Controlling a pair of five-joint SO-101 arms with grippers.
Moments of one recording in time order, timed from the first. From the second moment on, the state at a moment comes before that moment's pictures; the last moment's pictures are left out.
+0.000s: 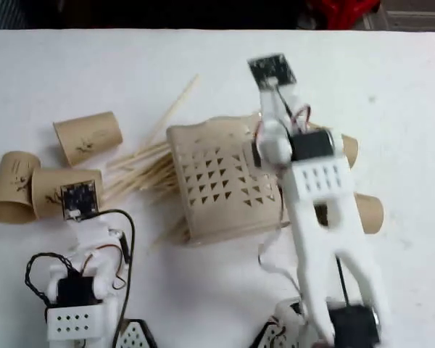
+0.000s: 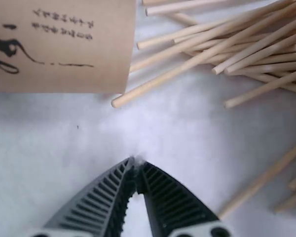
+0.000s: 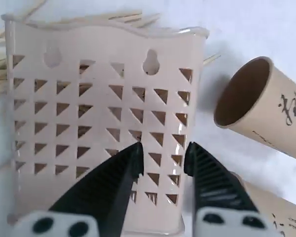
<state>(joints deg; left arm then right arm) -10.8 -97.6 97.4 66.0 8.6 -15.4 -23.4 18.4 75.4 9.7</state>
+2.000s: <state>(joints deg) -1.0 -42.2 33.8 60.7 -11.6 -17.4 -78.8 74.0 65.8 31.2</state>
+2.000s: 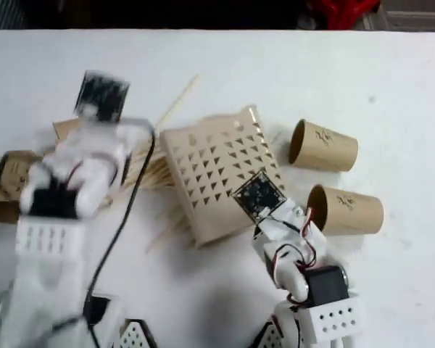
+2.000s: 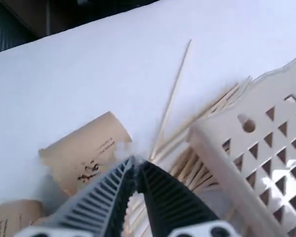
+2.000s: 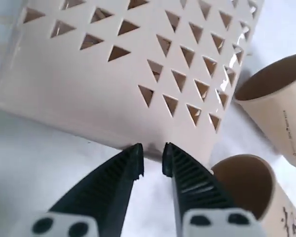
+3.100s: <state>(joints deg) 5.9 8.6 -24.4 82.1 -2.7 -6.8 -77.9 67.2 73.2 32.6</state>
